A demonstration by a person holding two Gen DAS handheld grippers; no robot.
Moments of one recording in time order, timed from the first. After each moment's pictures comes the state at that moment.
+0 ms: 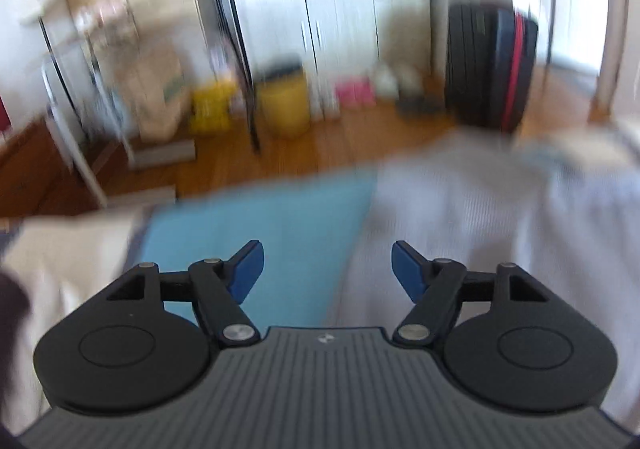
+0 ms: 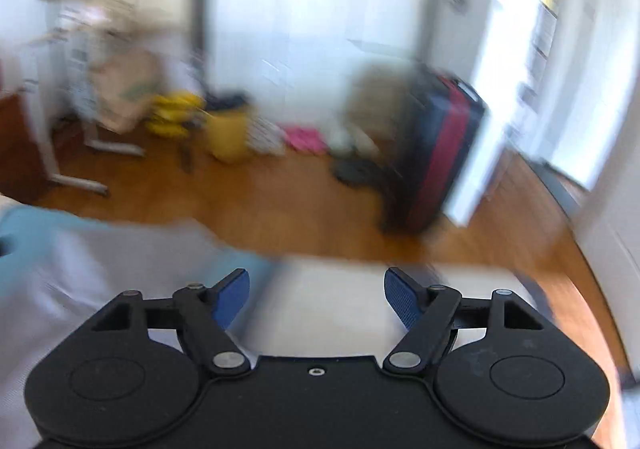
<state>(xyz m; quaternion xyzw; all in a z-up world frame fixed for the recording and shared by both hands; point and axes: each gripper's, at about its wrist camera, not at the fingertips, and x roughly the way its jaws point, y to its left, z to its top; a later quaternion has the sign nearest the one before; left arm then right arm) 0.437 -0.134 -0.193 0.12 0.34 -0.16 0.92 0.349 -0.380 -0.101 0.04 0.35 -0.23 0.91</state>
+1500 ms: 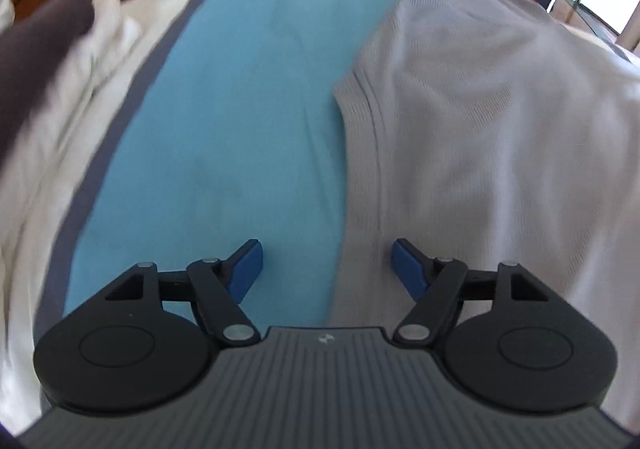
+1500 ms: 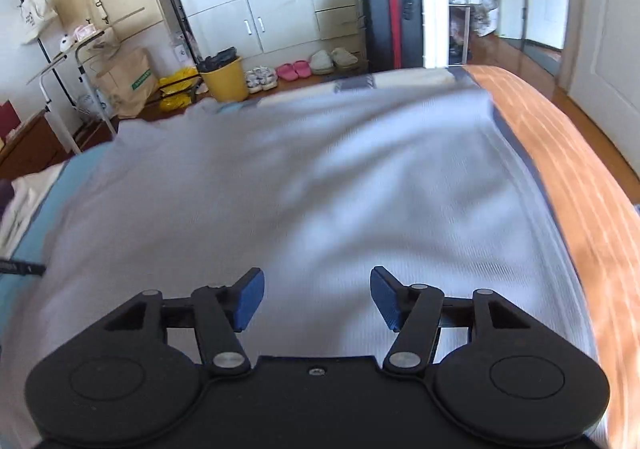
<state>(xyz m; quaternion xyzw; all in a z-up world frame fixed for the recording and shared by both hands) 0.307 -0.045 -0.211 0.07 0.50 -0.12 0.85 0.071 -0.316 -0.148 0.18 0.37 -0.18 0.89</state>
